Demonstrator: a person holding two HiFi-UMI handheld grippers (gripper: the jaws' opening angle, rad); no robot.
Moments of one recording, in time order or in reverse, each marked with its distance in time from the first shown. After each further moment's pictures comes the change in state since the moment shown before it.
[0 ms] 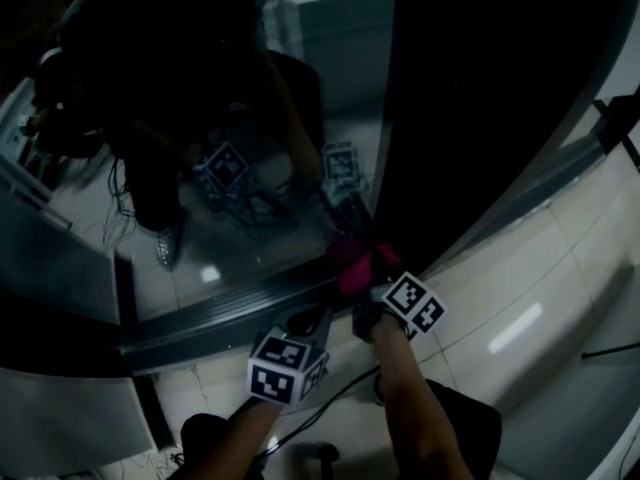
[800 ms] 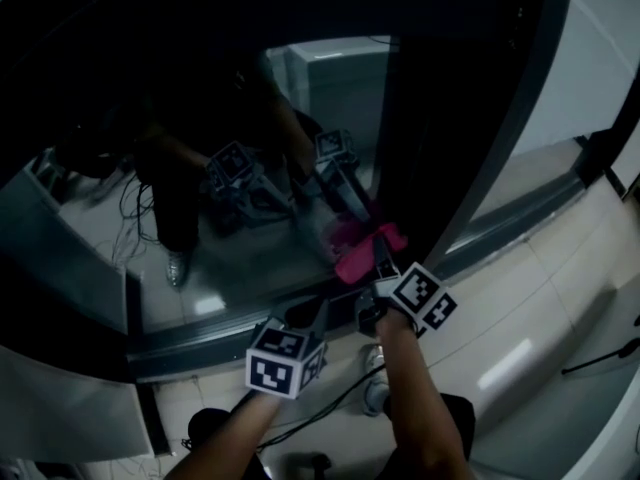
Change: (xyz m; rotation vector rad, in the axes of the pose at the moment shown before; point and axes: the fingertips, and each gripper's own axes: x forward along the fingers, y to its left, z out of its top) left arm -0.052 -0.011 0.094 0.039 -0.161 0.032; right arm -0.061 0.174 0.095 -0.143 -0.126 0.235
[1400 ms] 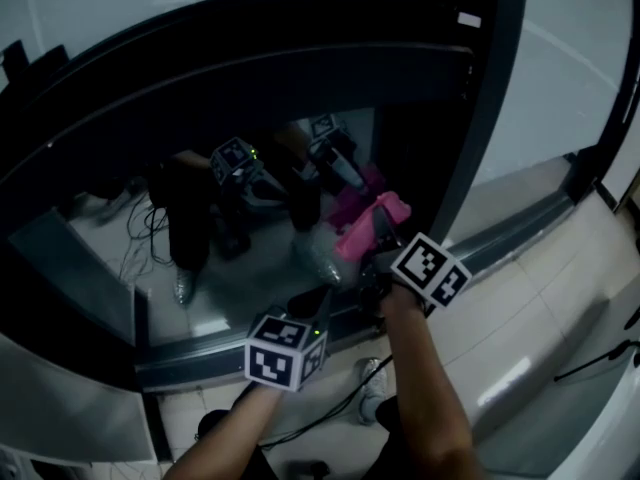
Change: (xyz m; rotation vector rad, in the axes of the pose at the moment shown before) left arm -0.031 -0.025 0.086 0.049 -0.113 -0.015; right arm -0.008 0.114 0.088 -0.112 -0.070 0.130
